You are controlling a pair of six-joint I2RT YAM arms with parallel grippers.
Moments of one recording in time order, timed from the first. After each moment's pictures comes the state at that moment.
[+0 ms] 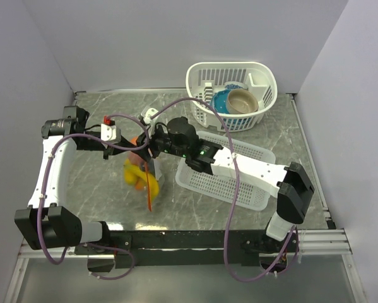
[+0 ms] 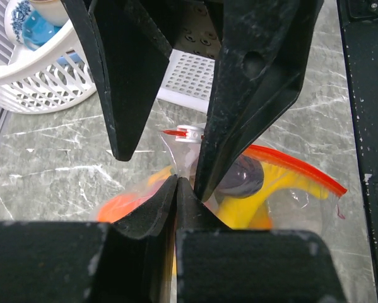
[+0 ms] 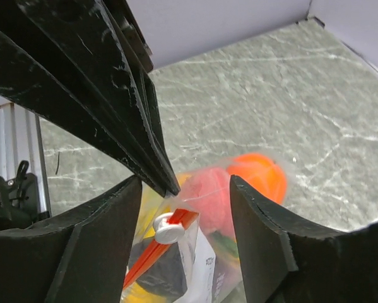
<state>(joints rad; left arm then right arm) 0.09 1.31 1.35 -1.33 1.23 1.54 1.00 1.67 1.40 0.10 -0.16 0.01</state>
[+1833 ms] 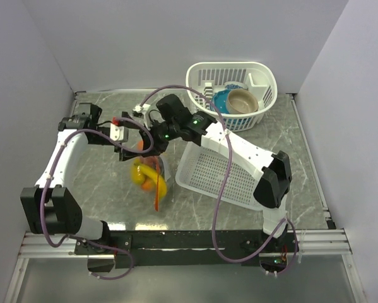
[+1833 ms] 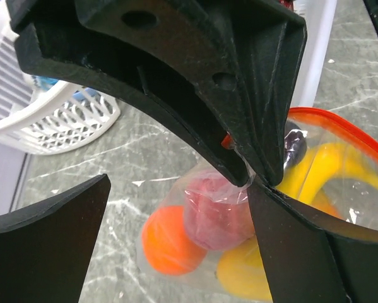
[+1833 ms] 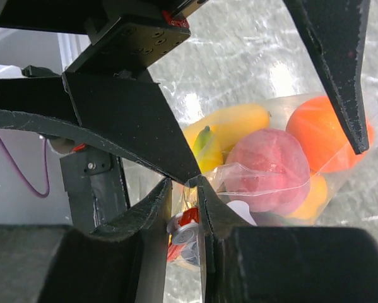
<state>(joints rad) 0.00 1.41 1.28 -1.08 1.30 1.59 0.88 1.91 1.90 -0.64 -0.53 -0.01</state>
